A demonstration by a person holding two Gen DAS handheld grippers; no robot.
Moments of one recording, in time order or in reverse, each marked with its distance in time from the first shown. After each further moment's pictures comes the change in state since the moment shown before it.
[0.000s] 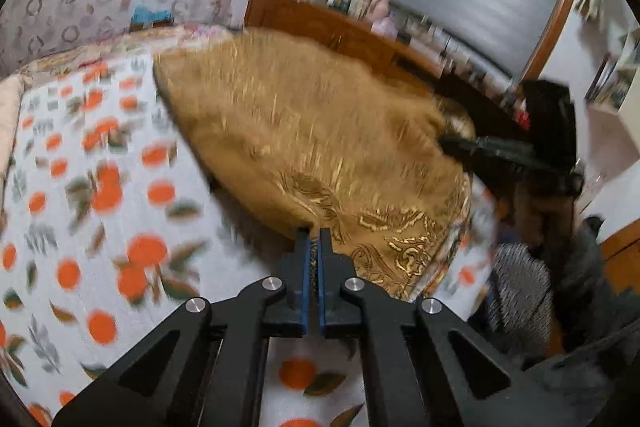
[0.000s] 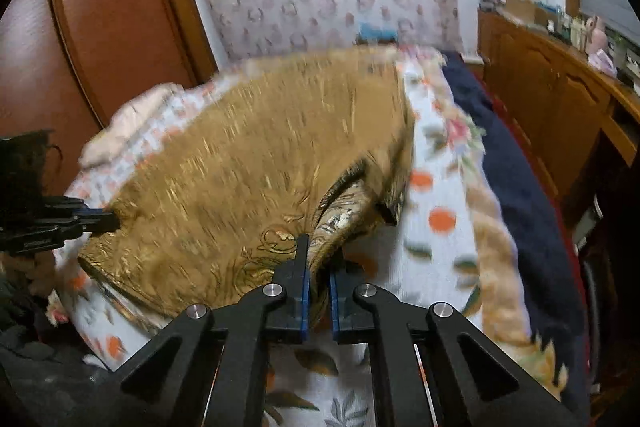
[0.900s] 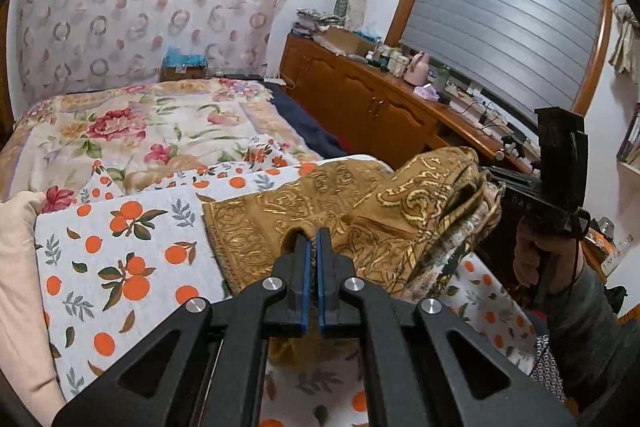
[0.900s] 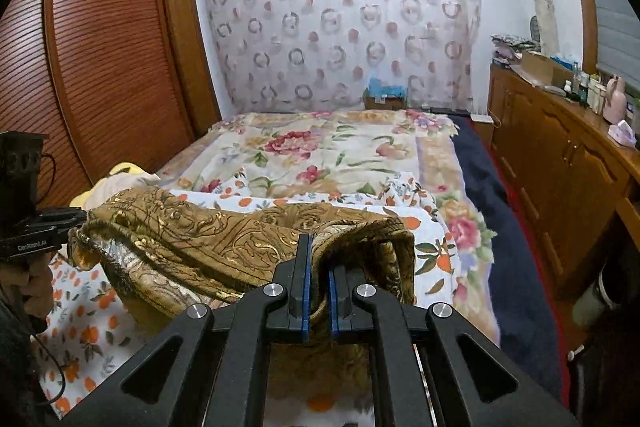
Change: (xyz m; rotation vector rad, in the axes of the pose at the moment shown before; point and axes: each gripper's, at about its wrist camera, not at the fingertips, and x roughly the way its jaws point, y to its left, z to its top) left arm 0.034 0.075 0.135 -0.050 -0.140 0.113; right arm 0.086 -0.004 0.134 -0.075 -0.125 -0.016
